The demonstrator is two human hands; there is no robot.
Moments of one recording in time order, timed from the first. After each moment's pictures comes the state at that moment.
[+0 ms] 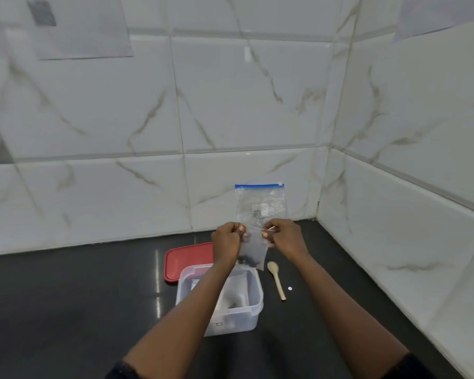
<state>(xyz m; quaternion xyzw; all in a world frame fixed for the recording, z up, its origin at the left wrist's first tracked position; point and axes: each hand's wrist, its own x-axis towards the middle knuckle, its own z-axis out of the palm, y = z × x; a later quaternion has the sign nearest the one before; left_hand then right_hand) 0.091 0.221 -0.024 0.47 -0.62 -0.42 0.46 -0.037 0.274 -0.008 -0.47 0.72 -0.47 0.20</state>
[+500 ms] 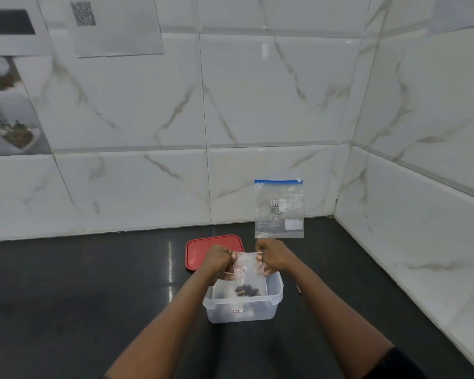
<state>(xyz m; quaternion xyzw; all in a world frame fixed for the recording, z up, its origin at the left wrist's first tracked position) 0.175 0.218 -0.058 0.53 -0.60 -0.55 0.24 0.020 0.266 -0.036 -0.57 0.73 -0.23 0.31</state>
